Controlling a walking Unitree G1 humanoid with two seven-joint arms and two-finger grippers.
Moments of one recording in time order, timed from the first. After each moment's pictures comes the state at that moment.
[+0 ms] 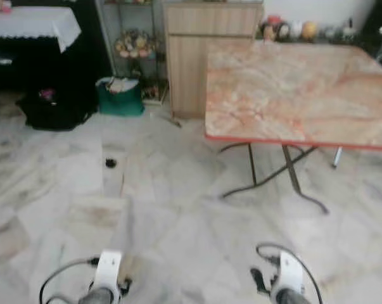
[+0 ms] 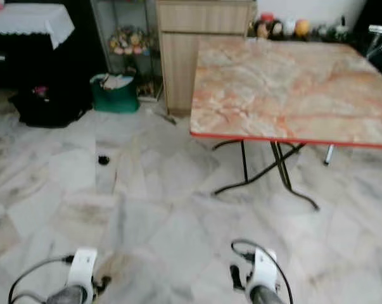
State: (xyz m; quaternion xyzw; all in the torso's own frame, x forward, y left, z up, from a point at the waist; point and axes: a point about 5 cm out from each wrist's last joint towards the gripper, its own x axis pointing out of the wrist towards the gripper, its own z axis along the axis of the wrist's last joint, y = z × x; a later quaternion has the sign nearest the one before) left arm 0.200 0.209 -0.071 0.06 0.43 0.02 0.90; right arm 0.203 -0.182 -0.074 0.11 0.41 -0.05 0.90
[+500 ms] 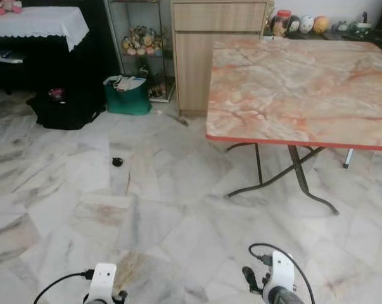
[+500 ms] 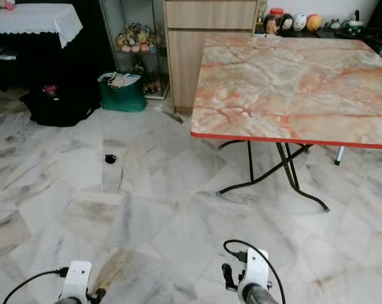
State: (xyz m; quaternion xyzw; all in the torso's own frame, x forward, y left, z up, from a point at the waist) left arm 0.190 0.204 -0.078 0.06 0.44 0.03 0.89; right arm 0.200 -0.190 -0.074 0.10 0.42 -0.06 0.90
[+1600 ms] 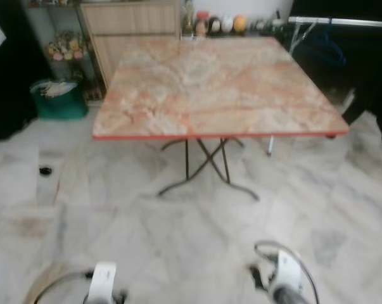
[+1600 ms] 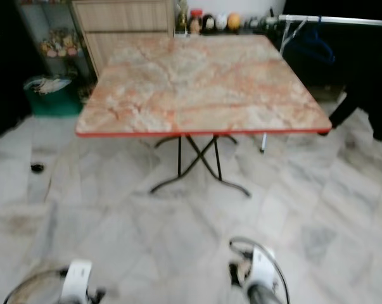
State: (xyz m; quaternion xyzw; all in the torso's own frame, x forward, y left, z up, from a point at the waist) left arm 0.186 0.212 -0.079 0.06 0.46 0.03 0.89; right arm 0.202 -0.177 -0.075 0.11 0.41 -0.06 0.90
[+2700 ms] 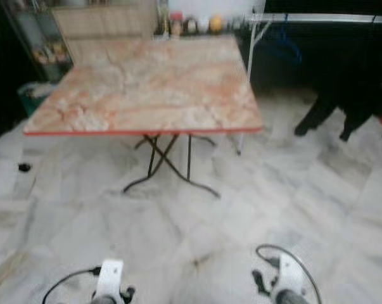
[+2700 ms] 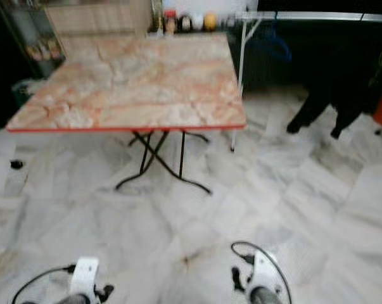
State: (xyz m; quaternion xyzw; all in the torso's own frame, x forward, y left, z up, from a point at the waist) left arm 0.201 0.198 -0.073 0.05 0.43 0.02 0.90; right arm 0.202 -0.197 -0.072 0.09 0.41 -0.08 0.90
